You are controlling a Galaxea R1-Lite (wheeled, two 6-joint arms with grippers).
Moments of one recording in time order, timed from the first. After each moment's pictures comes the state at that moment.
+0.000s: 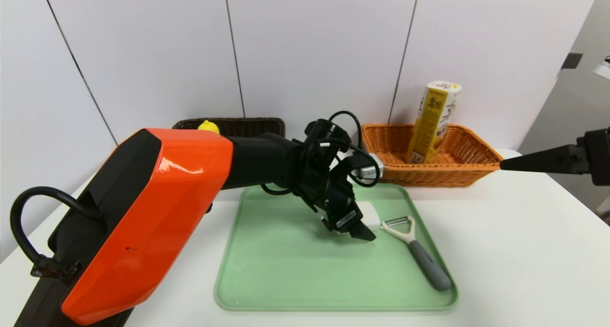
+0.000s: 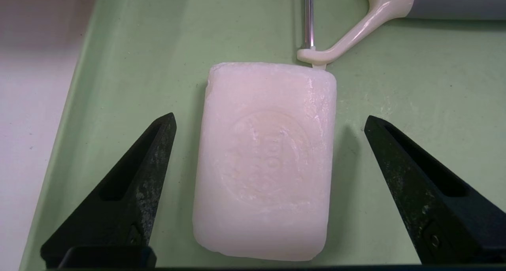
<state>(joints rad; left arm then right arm) -0.72 2.37 -1.96 0.39 -0.42 0.49 0.05 1.30 -1.23 0.58 0.33 0.03</state>
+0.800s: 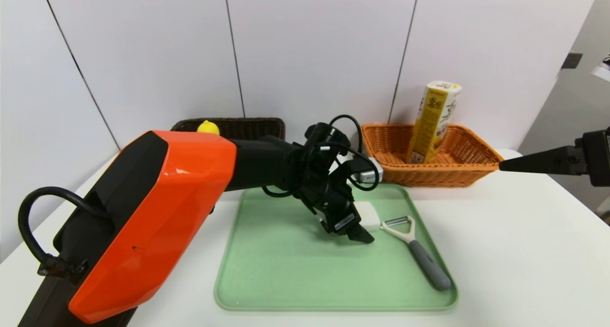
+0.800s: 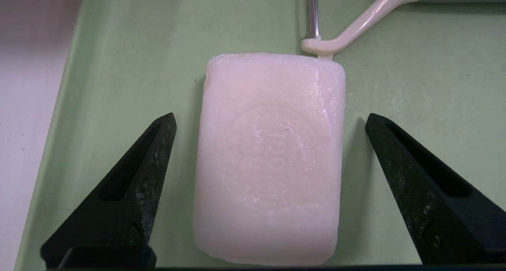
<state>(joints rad) -0.72 2.38 -1.95 0.38 -0.41 0.52 0.05 1.30 -1.22 0.58 0.33 0.03</state>
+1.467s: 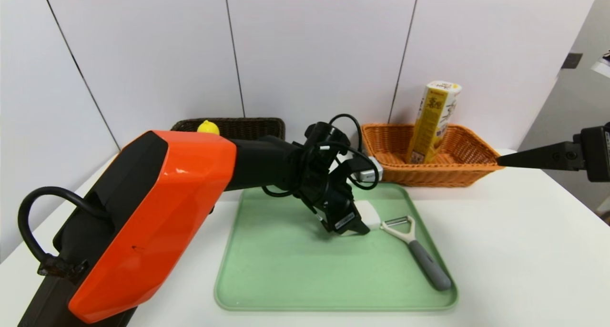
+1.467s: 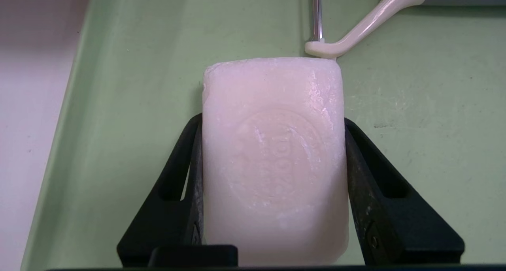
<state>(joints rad) -0.72 2.38 -1.95 0.38 -0.41 0.52 0.05 1.31 -1.22 0.55 0.33 0.03</state>
